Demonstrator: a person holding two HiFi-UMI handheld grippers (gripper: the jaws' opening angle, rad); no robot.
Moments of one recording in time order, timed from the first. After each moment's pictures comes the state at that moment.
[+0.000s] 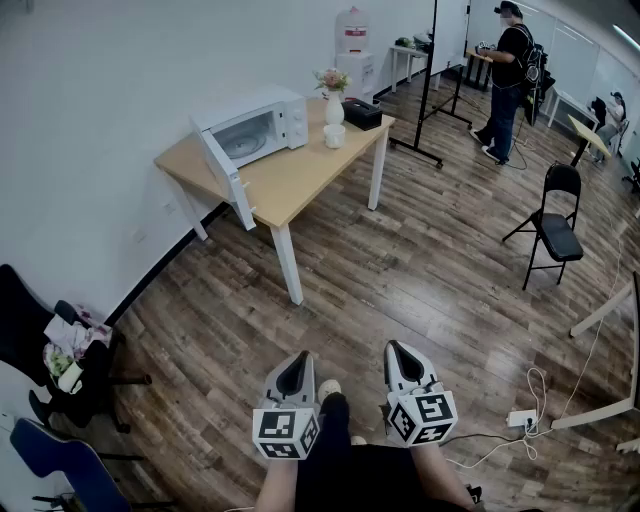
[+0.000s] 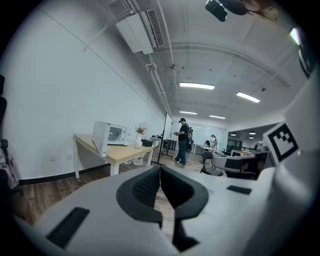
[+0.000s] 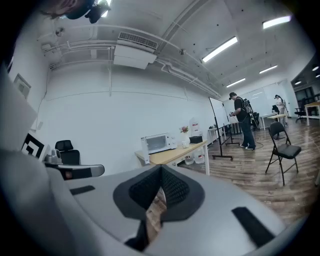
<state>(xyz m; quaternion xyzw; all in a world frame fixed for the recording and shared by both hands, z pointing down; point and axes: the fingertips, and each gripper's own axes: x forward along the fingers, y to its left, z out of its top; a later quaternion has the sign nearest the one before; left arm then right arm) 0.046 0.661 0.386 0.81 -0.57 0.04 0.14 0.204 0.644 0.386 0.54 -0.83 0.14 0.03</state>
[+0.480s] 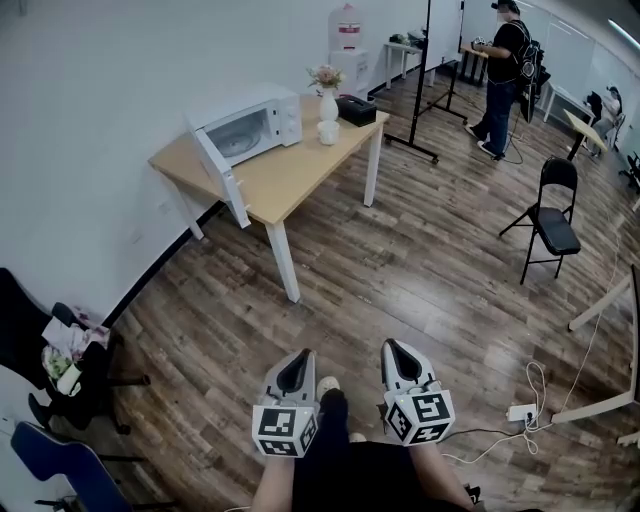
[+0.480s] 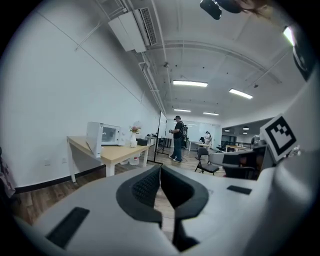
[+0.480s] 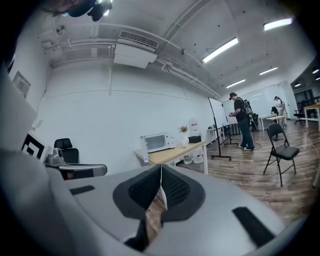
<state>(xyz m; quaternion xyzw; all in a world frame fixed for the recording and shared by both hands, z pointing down) 0.058 0.664 0.392 0.83 -0.54 0.06 0.12 0.207 0.651 0.389 0.55 -0.82 0.13 0.04</state>
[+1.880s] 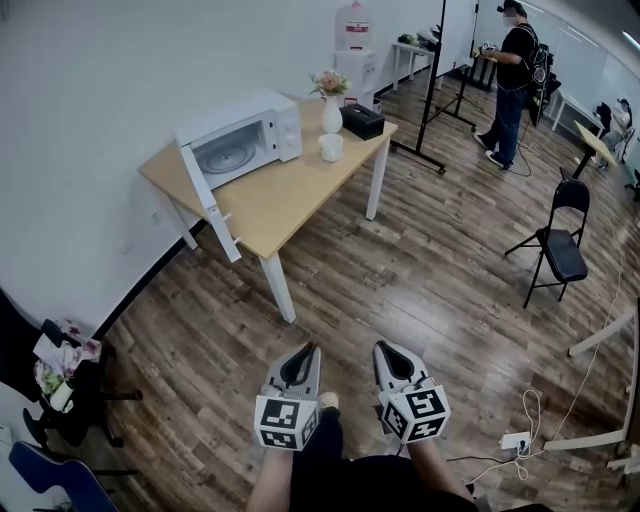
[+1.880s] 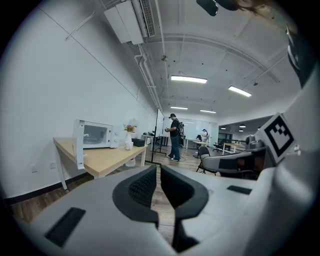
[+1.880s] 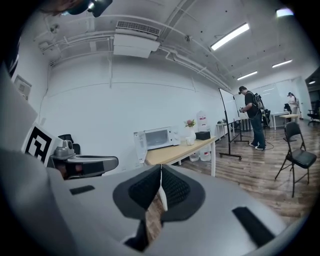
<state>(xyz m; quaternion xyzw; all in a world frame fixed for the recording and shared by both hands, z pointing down) 0.085 0.494 0.395 0.84 -0.52 0.07 0.11 0.203 0.487 0.403 0.51 -0.85 0.14 0.07</state>
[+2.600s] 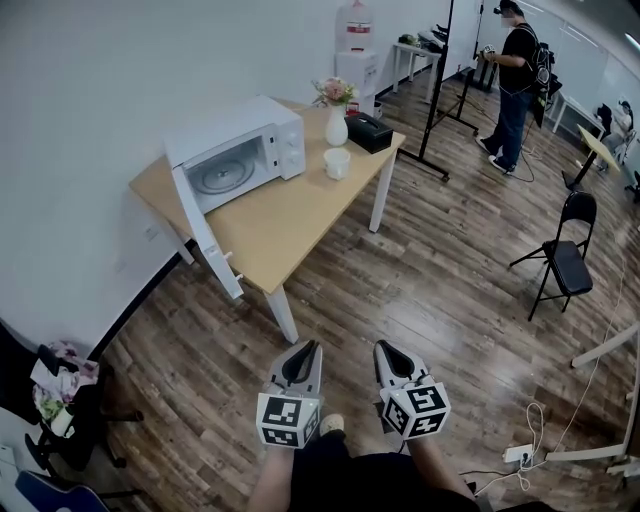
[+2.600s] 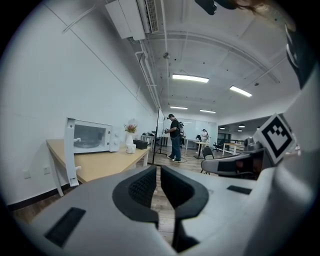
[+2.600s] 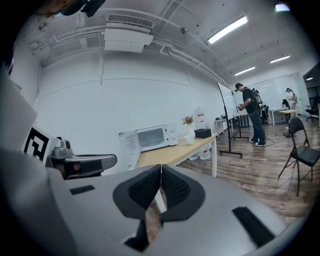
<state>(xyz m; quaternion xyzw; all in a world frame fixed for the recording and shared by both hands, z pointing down) 0.055 0.364 0.397 0.85 -0.51 0.07 0.11 0.174 0.359 0.413 0.52 -0.84 0.17 0.08</state>
